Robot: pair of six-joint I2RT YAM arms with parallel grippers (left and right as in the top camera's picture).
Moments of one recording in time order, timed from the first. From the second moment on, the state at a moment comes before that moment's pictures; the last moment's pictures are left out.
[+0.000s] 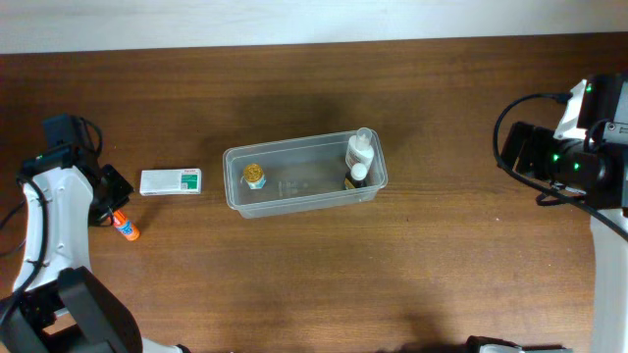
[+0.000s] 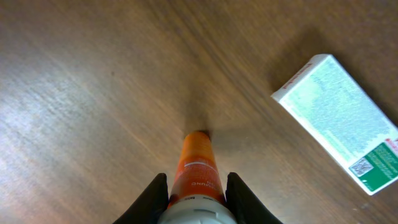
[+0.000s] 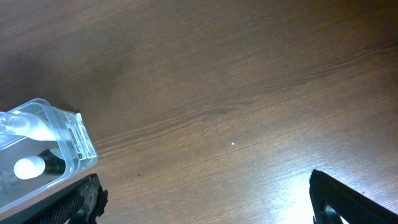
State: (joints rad) left arm 0.37 1.69 1.31 -0.98 -0.18 -0.39; right arm -0.20 1.33 1.60 -1.28 0.04 0.16
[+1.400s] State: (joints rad) left arm -0.37 1.58 1.53 -0.99 -0.06 -0.13; right arm -0.20 1.33 1.60 -1.28 0.04 0.16
